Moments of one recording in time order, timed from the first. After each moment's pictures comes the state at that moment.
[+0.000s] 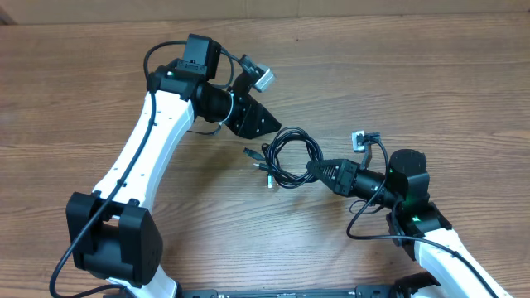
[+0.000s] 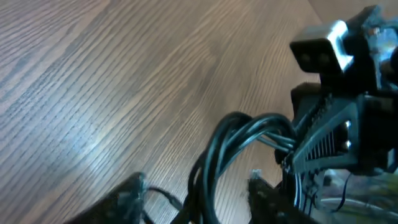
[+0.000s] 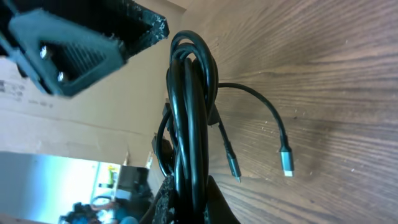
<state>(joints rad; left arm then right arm) -0.27 1.80 1.56 -0.98 0.84 0.37 0.24 1.10 0.38 0.32 -0.82 0.89</state>
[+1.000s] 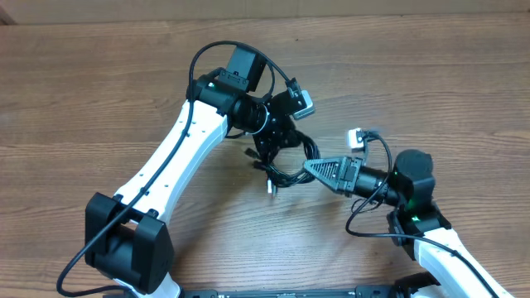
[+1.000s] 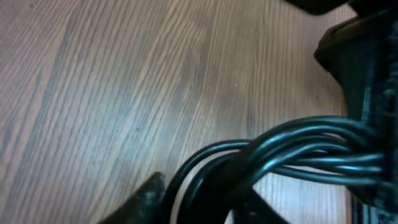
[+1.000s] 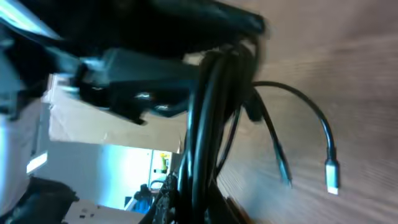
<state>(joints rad) -0.45 1.80 1.56 -0.95 0.65 0.64 0.24 1.11 0.38 0.54 -0.96 1.17</state>
